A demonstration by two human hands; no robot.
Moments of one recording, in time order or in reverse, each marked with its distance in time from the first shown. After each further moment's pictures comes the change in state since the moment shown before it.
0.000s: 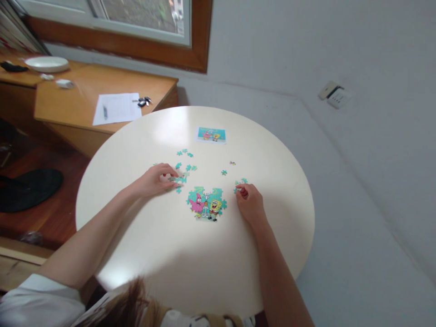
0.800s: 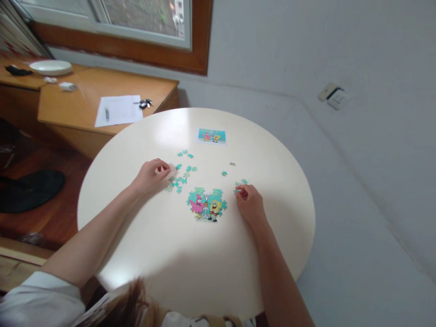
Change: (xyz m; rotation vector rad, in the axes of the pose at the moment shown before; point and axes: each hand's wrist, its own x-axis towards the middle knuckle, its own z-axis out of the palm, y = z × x) left_hand 0.003 -0.012 0.001 0.098 0.279 -0.164; right_hand 0.000 0.002 0.001 0.017 -0.009 -0.002
